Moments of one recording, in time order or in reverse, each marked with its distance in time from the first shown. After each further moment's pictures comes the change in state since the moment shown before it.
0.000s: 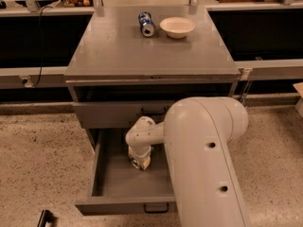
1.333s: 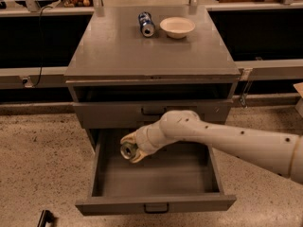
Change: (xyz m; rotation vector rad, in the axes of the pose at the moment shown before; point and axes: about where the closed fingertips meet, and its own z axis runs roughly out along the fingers) arm -0.056 -0.004 -0.217 0.495 -0.364 0.184
